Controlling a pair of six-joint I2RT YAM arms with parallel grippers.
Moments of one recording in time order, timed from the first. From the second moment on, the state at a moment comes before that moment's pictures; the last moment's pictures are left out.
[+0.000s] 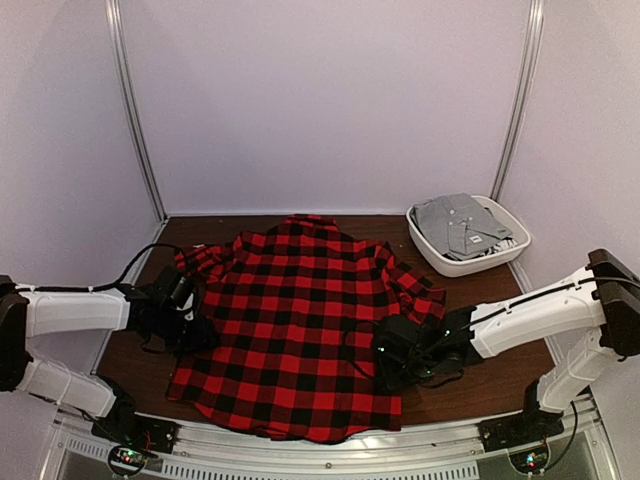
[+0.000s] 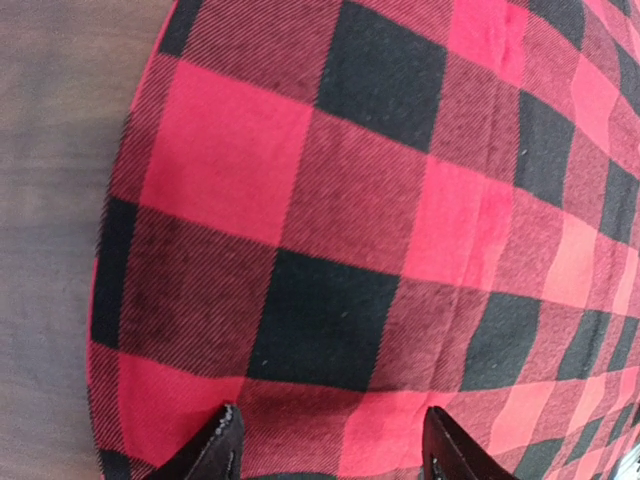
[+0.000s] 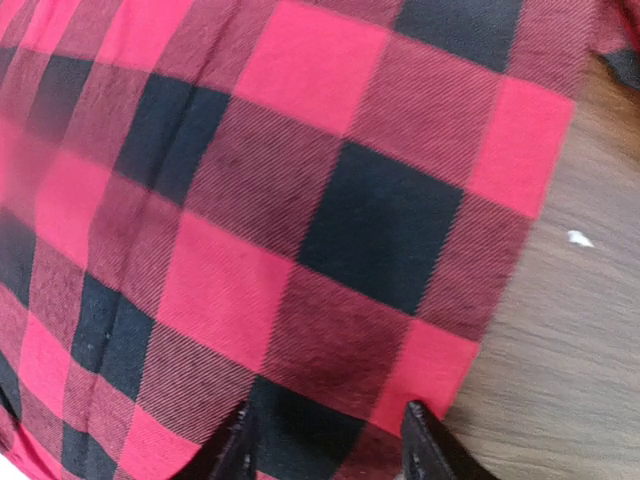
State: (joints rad) left arm -0.49 1.27 0.53 -0.40 0.07 -0.71; right arm 1.18 1.54 0.76 -0.40 0.21 0.88
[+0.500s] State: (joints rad) left arm -0.49 1.25 0.73 -0.50 0.07 -0.61; right arm 0.75 1.32 0.80 -0.48 0.34 0.81
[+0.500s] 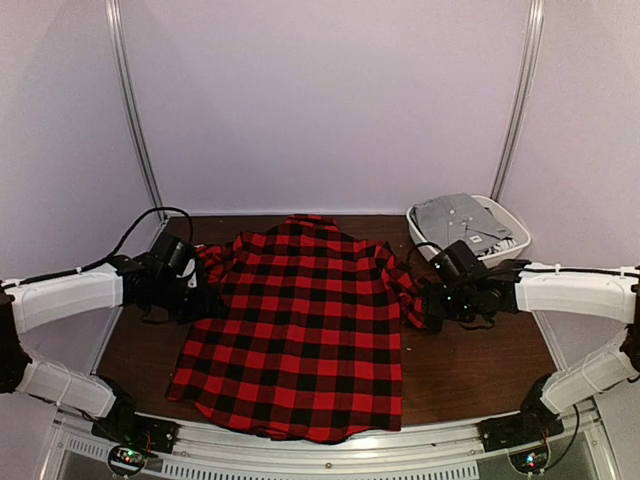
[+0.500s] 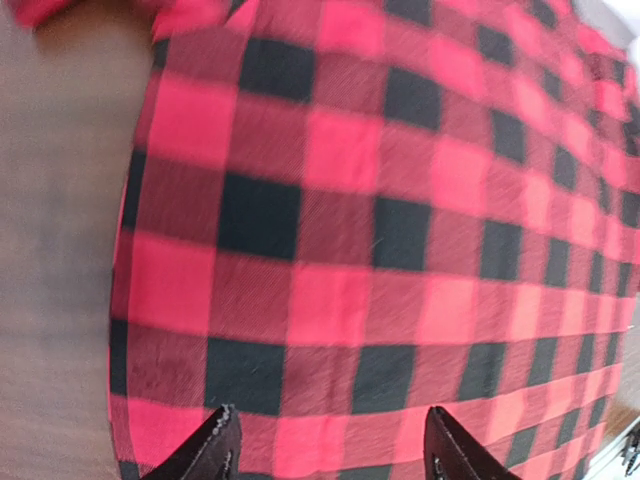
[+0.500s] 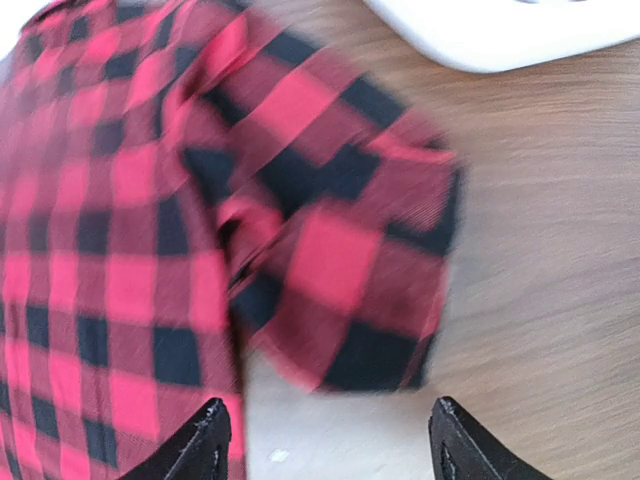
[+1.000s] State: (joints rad) left arm -0.50 1.29 0.83 -0.47 0.15 -0.51; right arm 0.41 1.50 0.72 -0.13 0.22 0.74
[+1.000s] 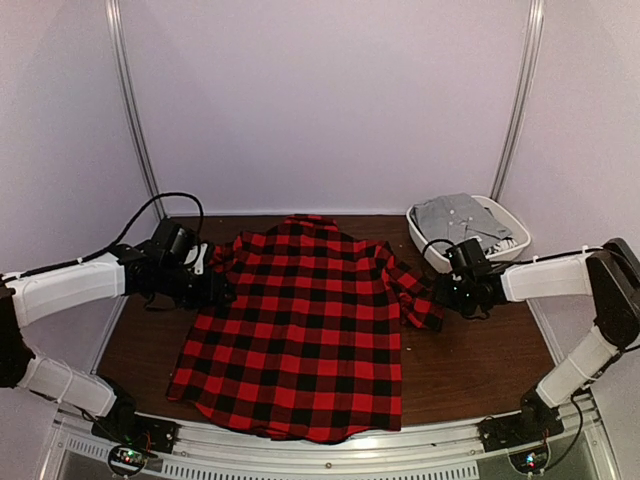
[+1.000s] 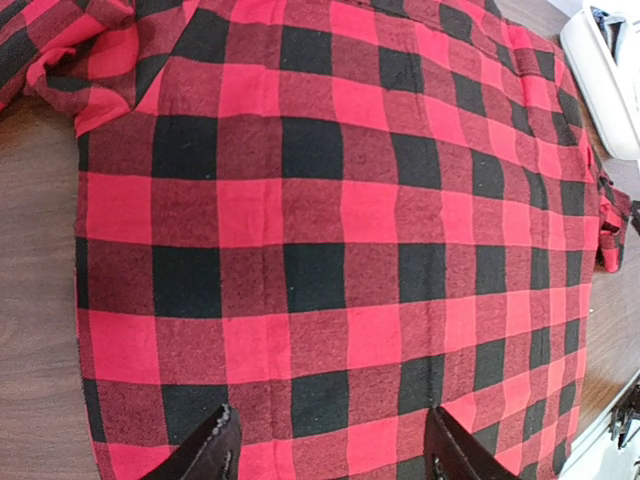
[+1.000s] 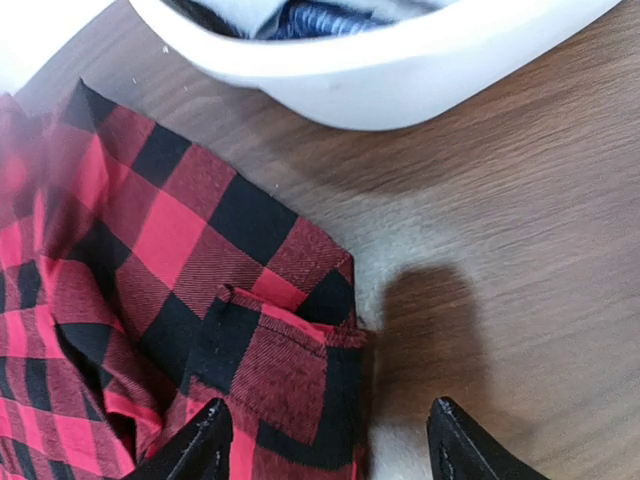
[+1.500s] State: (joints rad) left arm -0.50 1.29 0.83 -0.47 0.17 -0.51; right arm 0.40 1.60 0.80 -0.05 0.17 0.71
